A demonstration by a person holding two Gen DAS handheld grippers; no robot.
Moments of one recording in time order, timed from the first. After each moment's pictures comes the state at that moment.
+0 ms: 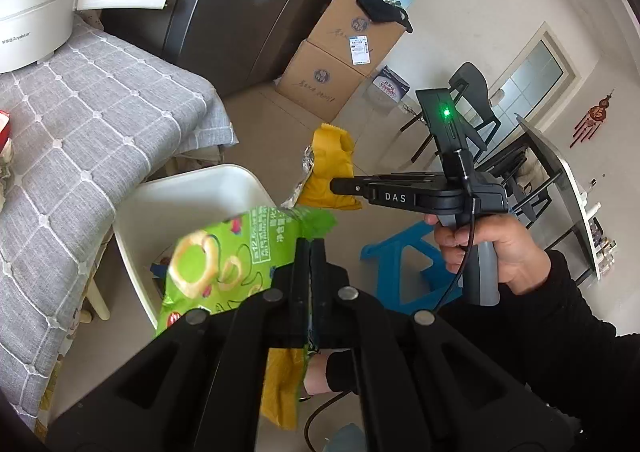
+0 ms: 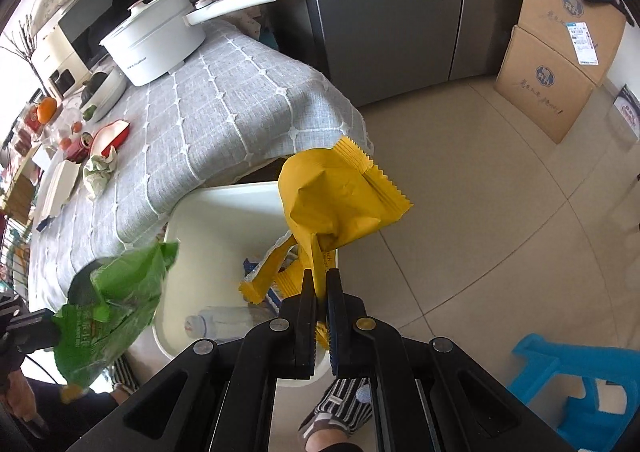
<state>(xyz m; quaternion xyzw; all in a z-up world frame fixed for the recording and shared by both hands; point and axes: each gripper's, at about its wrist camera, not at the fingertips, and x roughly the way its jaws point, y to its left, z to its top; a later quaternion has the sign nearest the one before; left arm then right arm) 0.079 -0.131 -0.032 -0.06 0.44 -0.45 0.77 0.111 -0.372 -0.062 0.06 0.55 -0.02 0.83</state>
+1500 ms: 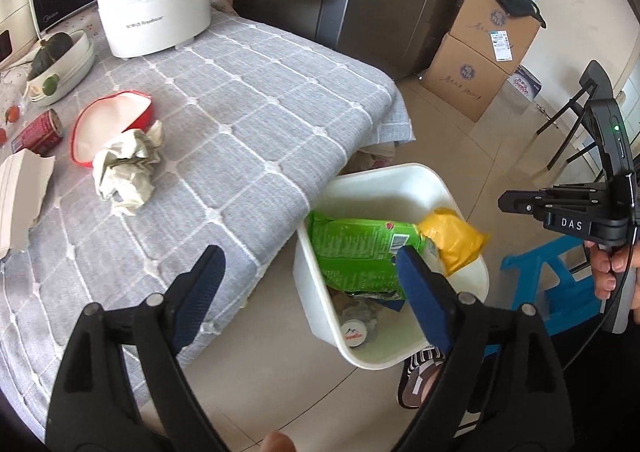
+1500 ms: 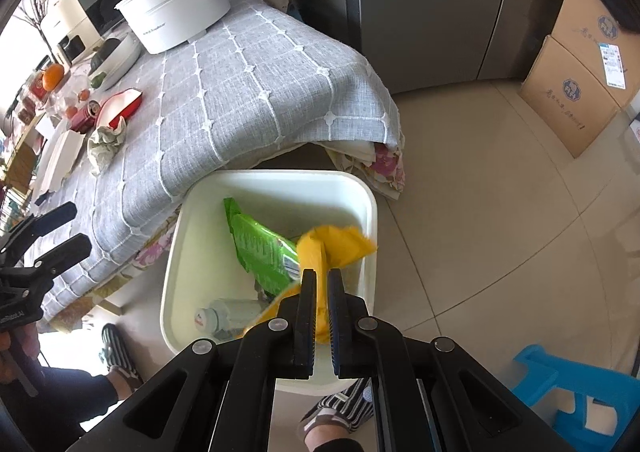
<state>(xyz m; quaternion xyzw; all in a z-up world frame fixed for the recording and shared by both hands) 0.133 -0.079 -0.066 0.03 0.47 -0.21 0.86 0.139 -0.331 -0.079 0.02 0.58 0.01 0.82</state>
